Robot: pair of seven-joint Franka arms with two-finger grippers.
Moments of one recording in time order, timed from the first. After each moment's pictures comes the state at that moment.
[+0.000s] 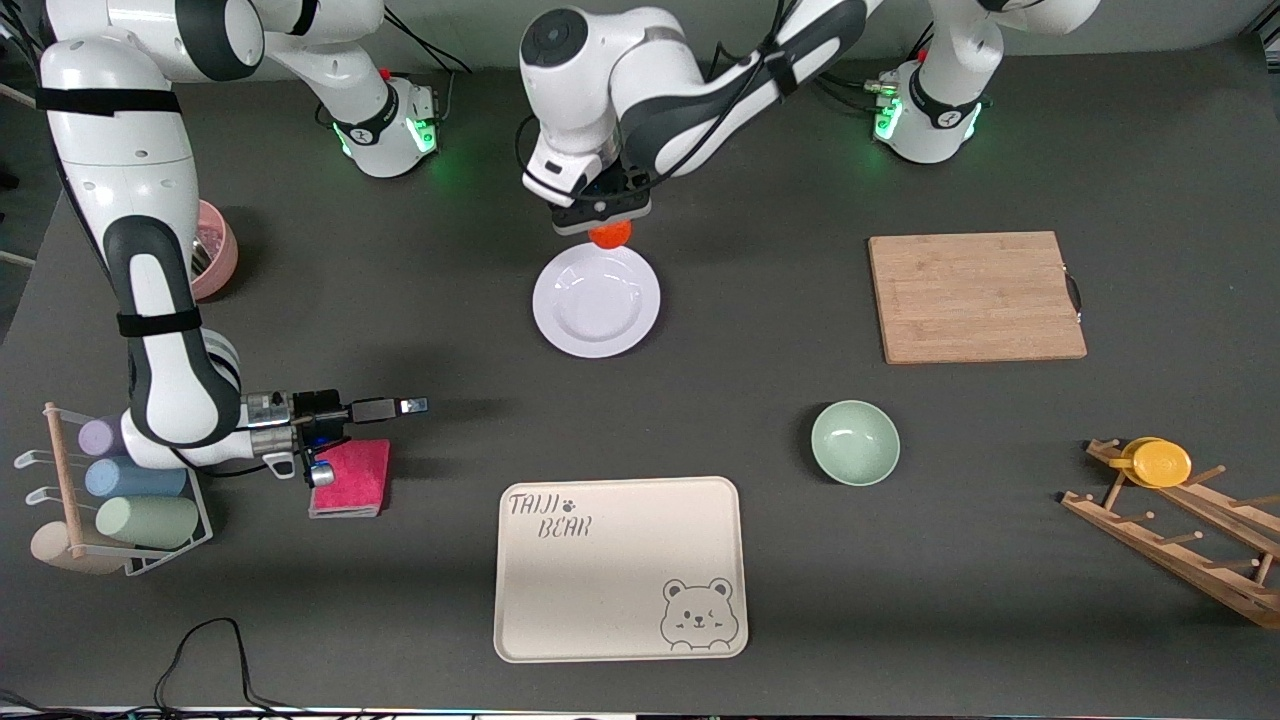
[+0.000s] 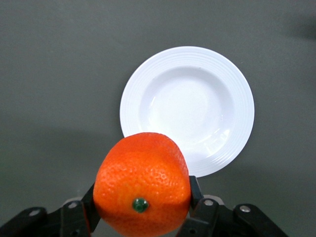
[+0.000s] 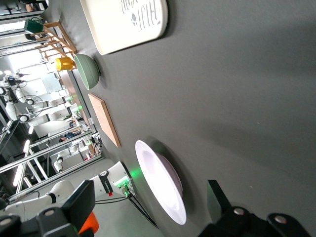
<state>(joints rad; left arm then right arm) -0.47 0.59 -0.75 -1.54 0.38 1.92 -1.51 0.05 0.66 -0.16 -1.77 1.07 1.65 -0.57</state>
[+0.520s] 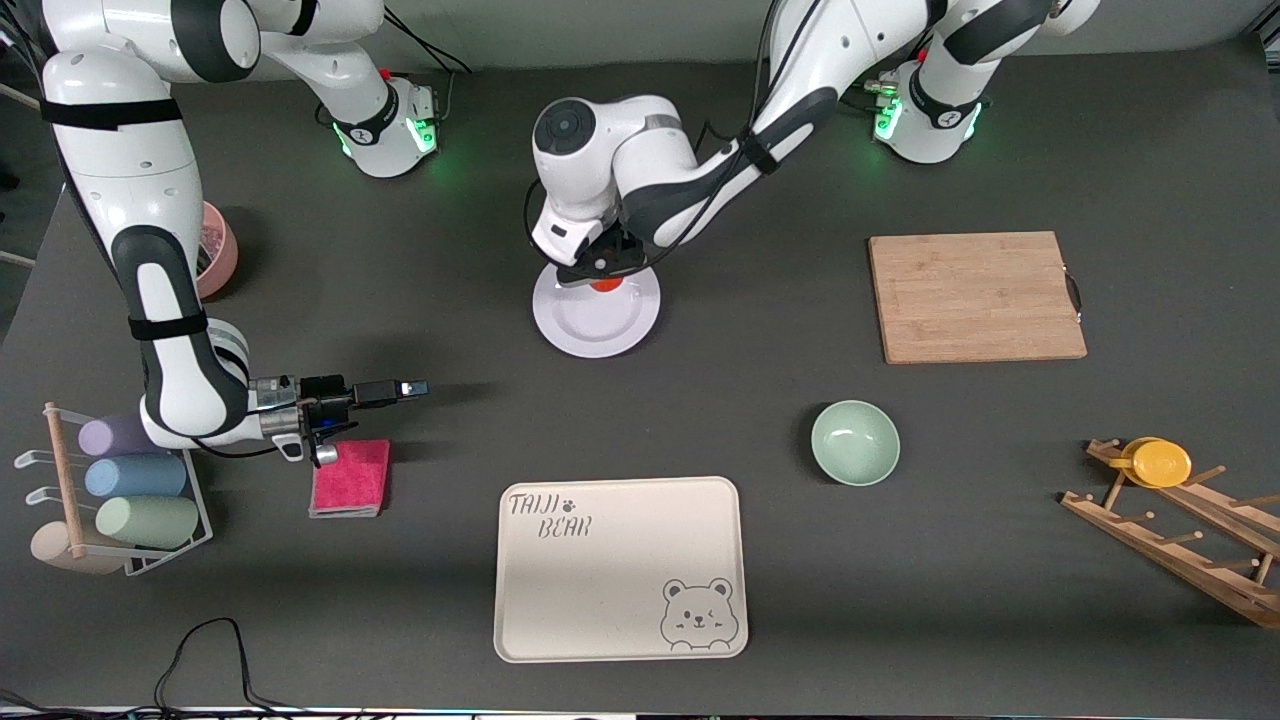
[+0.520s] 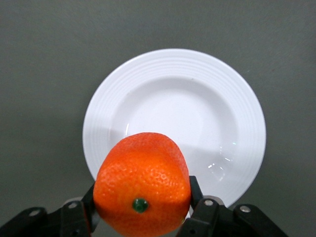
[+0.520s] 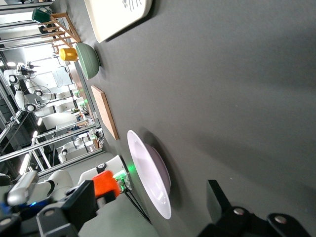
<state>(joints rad) -0.54 0.74 -0.64 -1.53 0.43 2.09 -1.51 0.04 0.66 -0.17 -1.86 1.09 1.65 -0.71</state>
